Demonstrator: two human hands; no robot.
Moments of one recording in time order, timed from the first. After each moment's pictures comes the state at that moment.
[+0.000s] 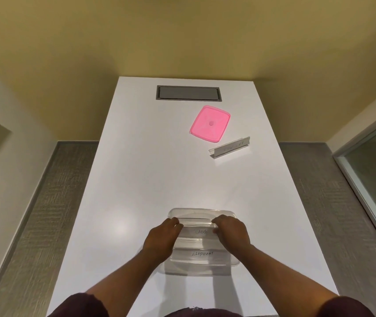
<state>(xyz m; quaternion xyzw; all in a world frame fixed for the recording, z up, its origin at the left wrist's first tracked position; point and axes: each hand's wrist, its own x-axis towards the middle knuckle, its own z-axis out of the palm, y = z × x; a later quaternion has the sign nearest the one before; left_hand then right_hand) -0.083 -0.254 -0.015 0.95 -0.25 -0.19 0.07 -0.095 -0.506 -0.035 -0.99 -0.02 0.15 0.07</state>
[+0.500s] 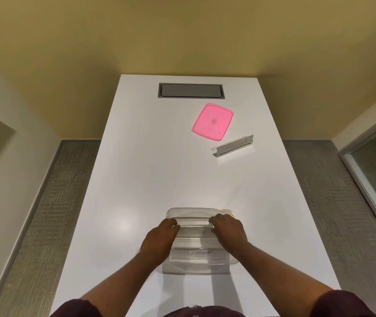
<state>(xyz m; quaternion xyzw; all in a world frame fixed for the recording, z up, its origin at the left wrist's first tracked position) -0.083 -0.241 -0.026 0.95 -0.24 -0.18 0.08 -0.087 -0.493 -0.037 -0.98 -0.06 0.17 0.03</state>
